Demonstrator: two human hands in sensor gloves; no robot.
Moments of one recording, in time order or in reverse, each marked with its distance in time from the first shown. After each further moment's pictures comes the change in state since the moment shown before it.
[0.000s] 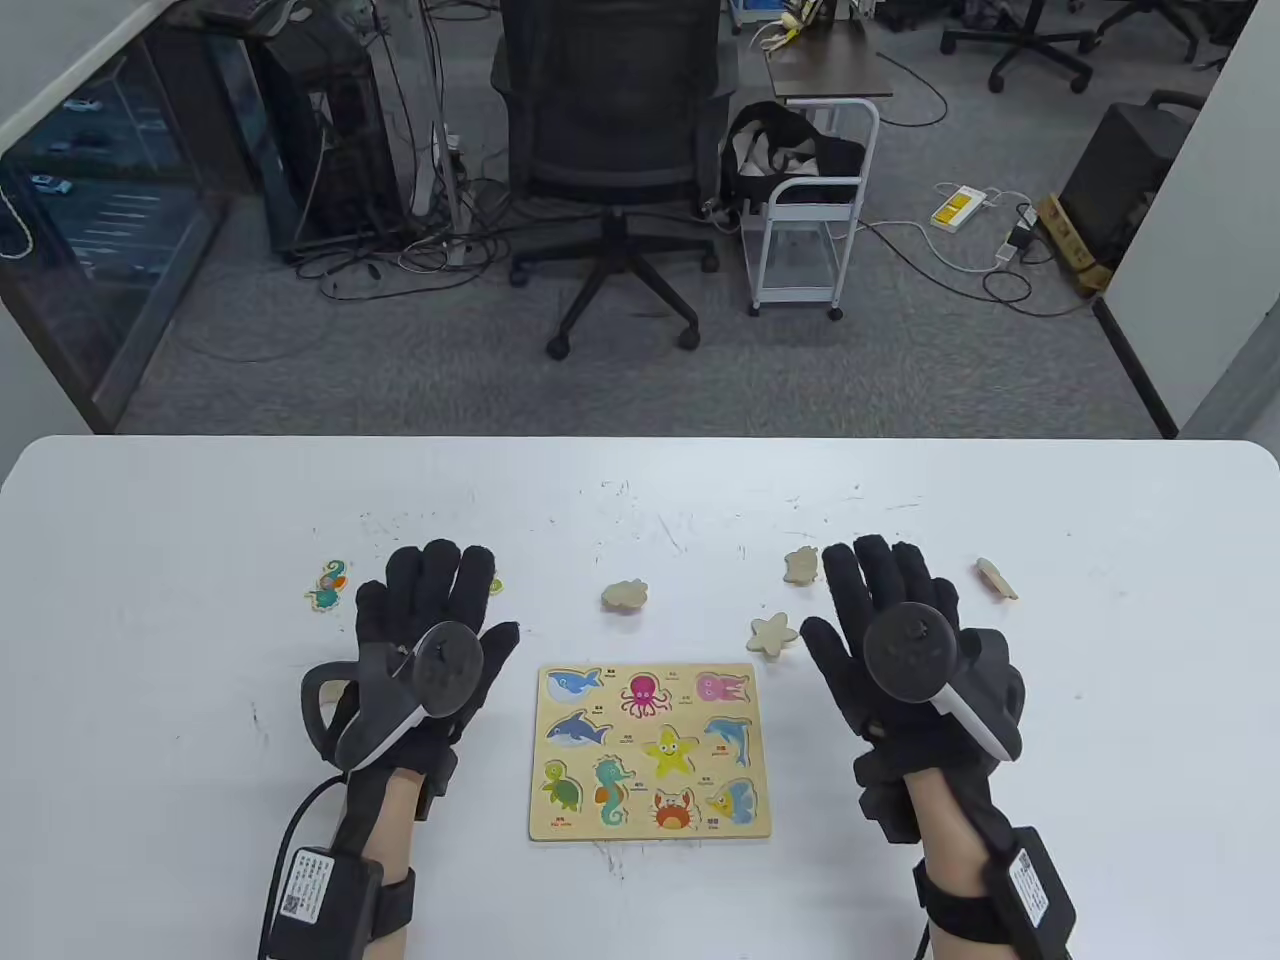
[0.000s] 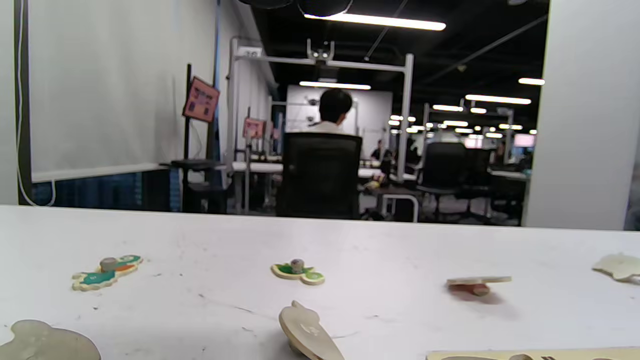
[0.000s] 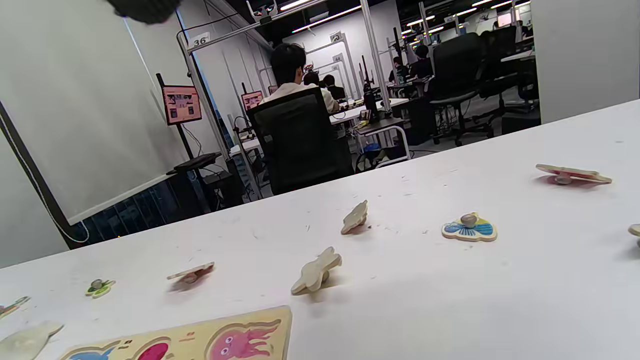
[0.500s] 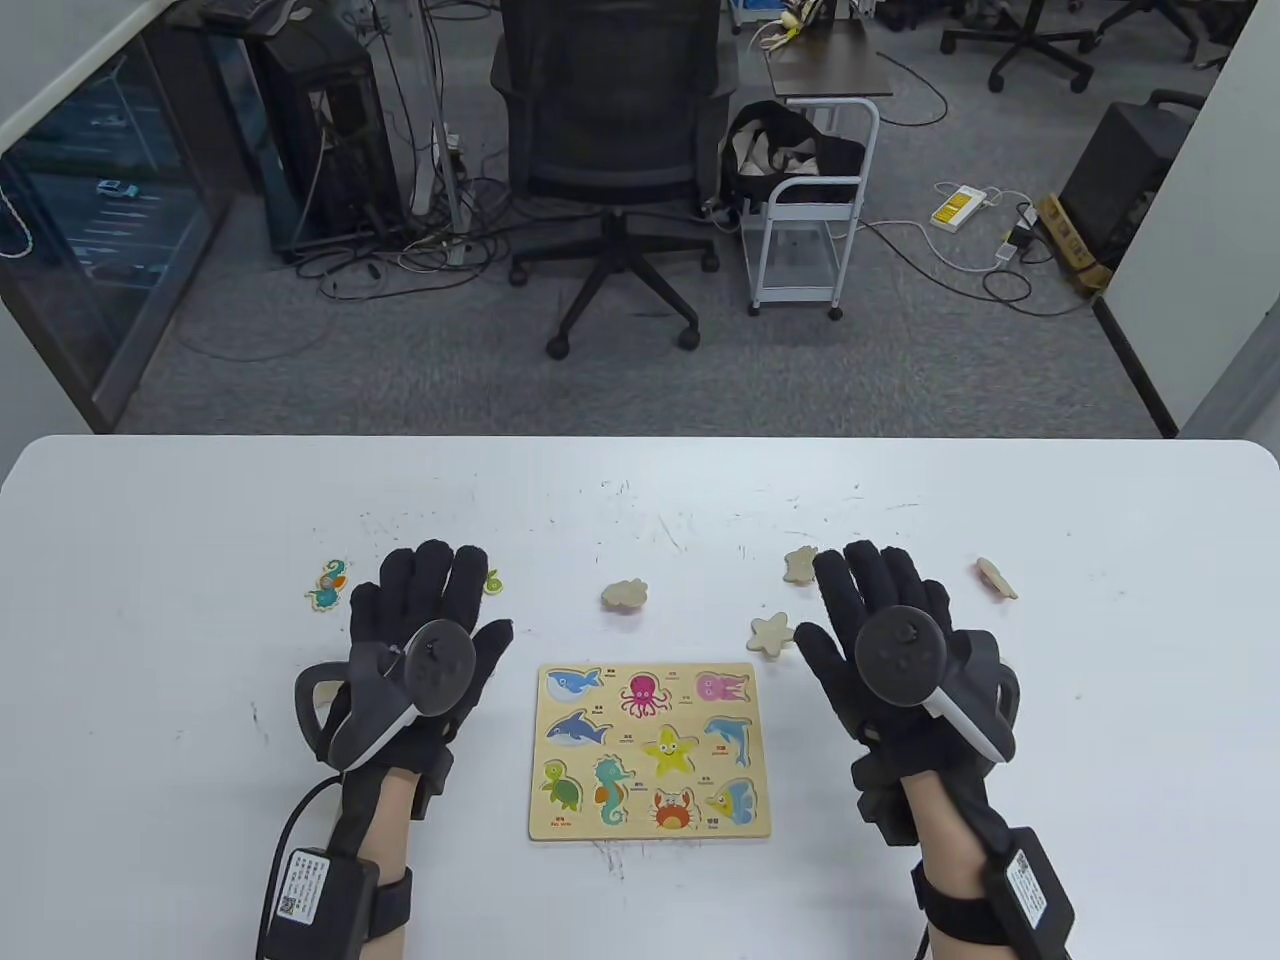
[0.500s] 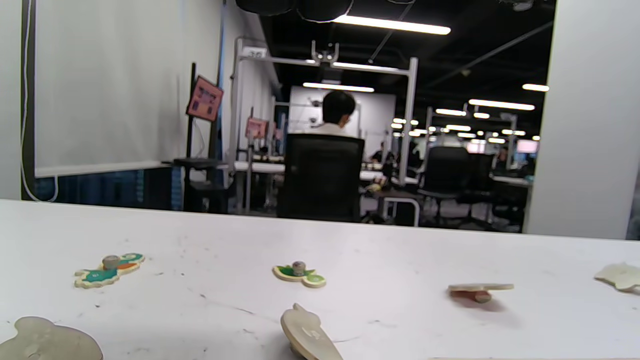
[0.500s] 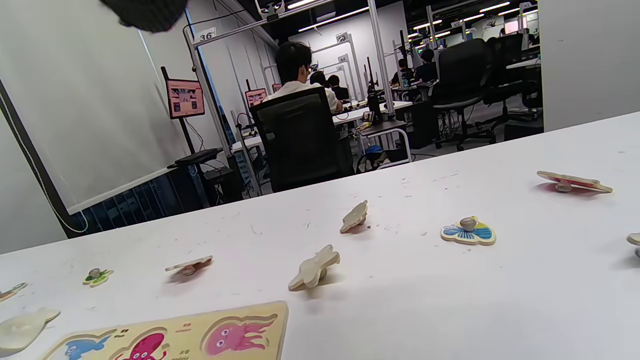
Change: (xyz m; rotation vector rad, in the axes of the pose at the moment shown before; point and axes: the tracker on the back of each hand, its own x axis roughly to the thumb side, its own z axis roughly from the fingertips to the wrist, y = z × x) left_hand -0.006 0.001 0.000 0.002 0.005 0.032; right_hand 0.004 0.005 0.001 -0.001 -0.004 0.054
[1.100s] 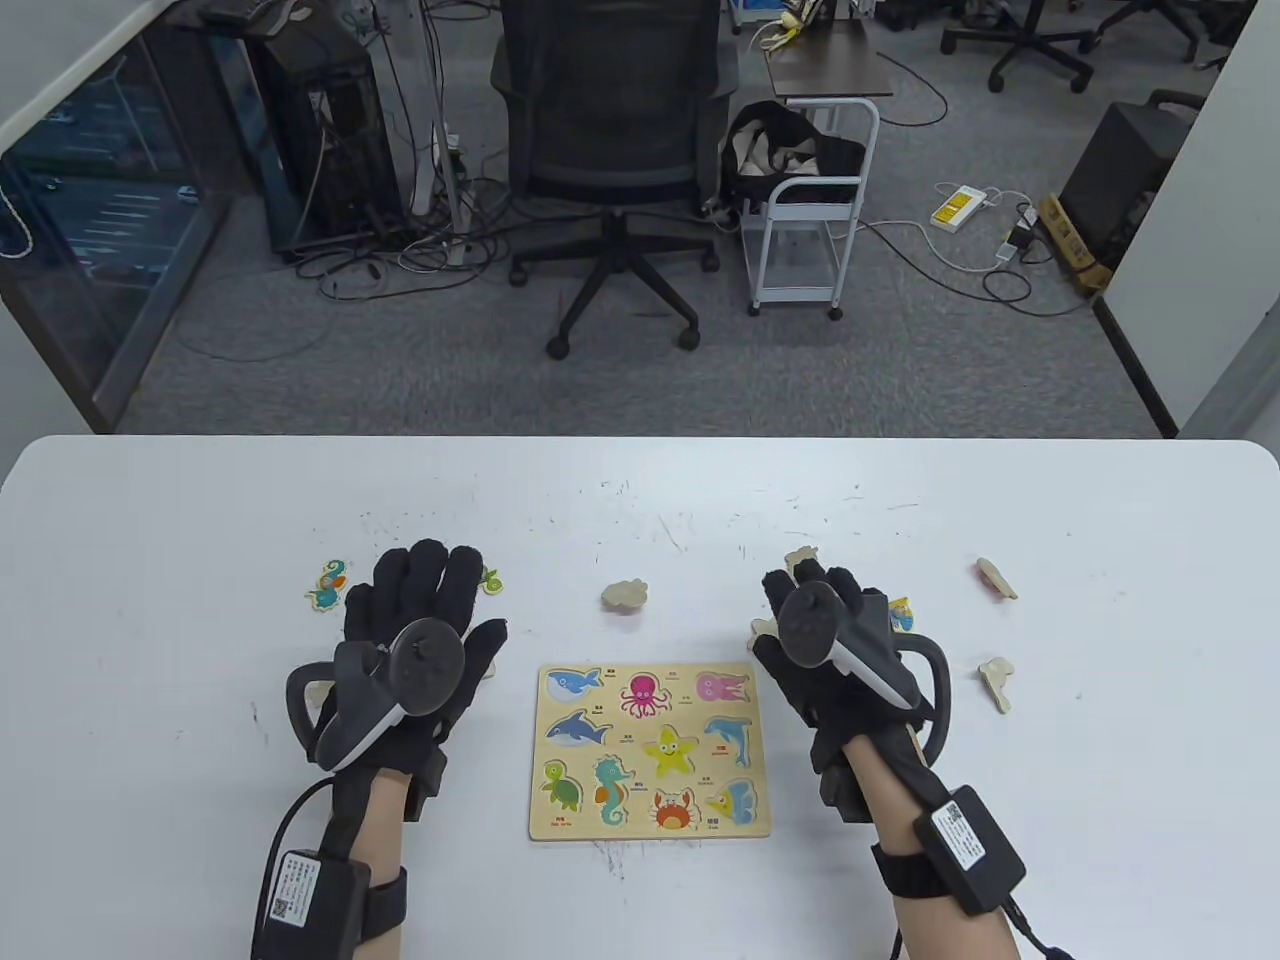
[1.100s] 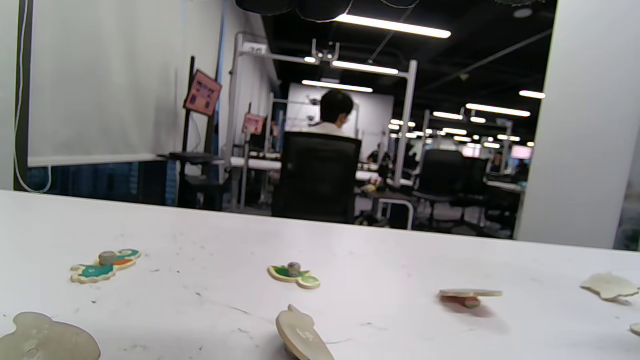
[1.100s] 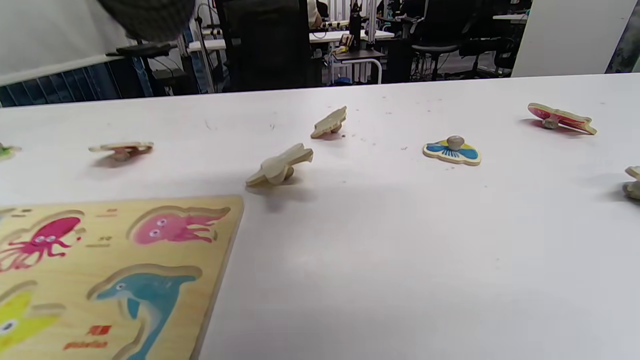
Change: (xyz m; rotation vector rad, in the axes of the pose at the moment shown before) left_hand -0.004 0.004 0.001 -0.012 -0.006 0.032; right_hand 0.021 0.069 -0.058 0.261 0.117 0.222
